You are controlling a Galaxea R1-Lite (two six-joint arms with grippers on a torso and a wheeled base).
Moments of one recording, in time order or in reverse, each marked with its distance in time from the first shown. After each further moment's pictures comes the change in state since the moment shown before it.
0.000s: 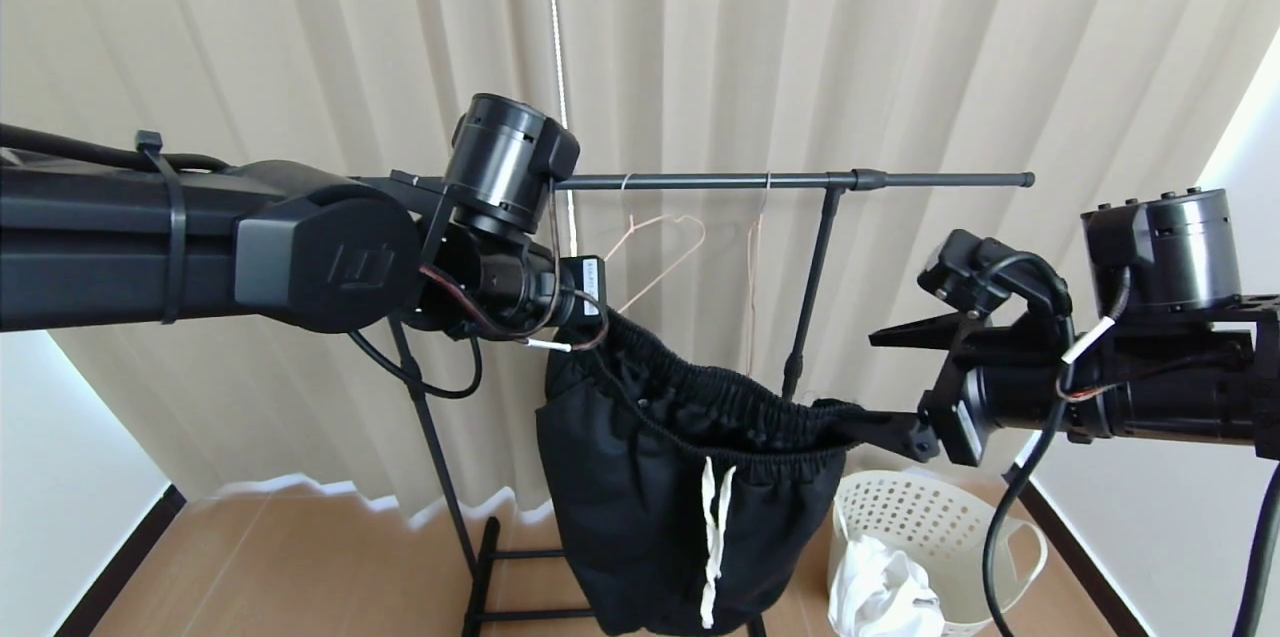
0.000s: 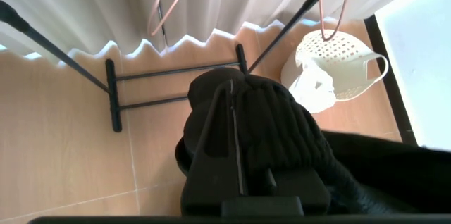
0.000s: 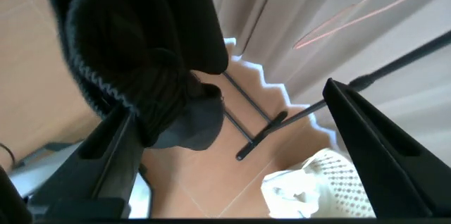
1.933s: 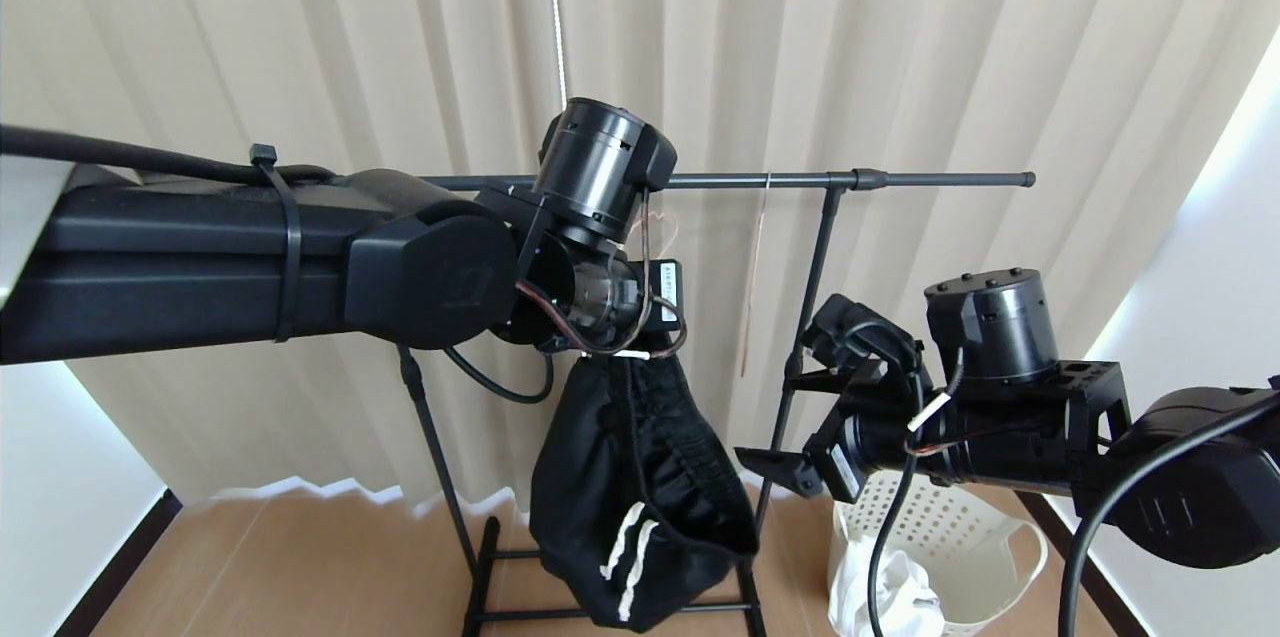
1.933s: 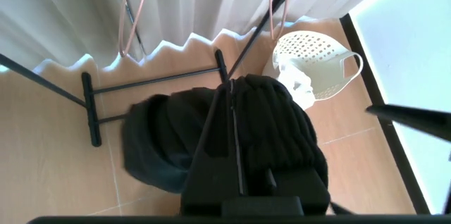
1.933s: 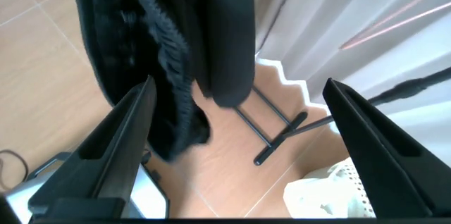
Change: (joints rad) left arm -0.122 0.078 -0.108 -0.002 0.035 -0.037; right arm 0.183 0.207 0.068 -0.277 -0.146 0.152
